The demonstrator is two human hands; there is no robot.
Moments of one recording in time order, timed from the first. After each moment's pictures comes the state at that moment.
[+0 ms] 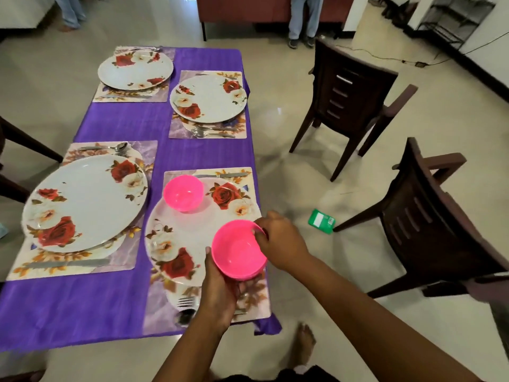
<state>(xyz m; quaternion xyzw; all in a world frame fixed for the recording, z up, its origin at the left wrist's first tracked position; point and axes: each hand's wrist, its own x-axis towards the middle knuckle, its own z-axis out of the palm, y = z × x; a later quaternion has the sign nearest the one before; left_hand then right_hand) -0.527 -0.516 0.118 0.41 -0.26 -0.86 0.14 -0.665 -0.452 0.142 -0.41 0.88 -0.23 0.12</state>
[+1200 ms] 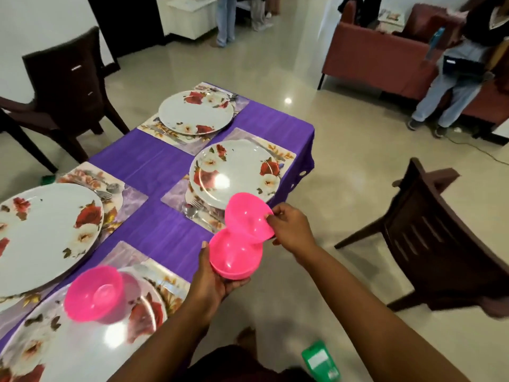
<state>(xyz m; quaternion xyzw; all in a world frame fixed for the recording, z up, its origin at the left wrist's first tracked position) -0.906 -0.653 0.126 0.49 -0.19 -0.78 0.35 -1.093 -0.668 0.163 -0.42 0.76 -0.36 0.34</state>
